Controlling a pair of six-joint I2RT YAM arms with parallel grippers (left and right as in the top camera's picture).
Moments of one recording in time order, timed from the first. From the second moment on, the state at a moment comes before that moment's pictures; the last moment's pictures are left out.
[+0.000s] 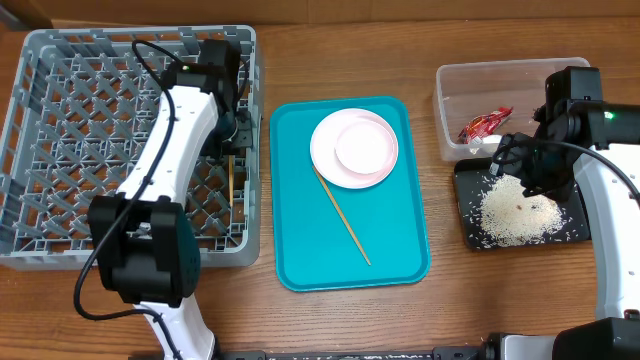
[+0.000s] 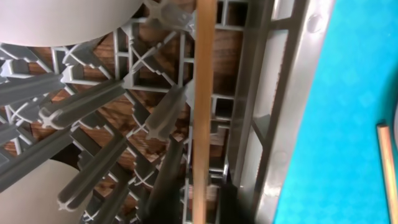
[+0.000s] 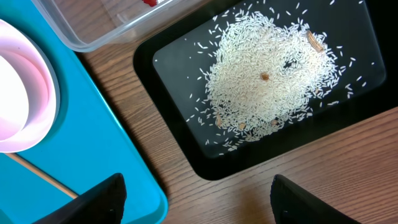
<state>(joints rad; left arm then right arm) -0.12 1.97 1.69 -1.19 -0.08 -0.22 -0.09 1.52 1.46 -1.35 -0.01 0.33</state>
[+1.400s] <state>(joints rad) -0.68 1.83 1.31 -0.83 0.00 -0.94 -0.09 1.52 1.46 -1.35 -0.01 0.33</state>
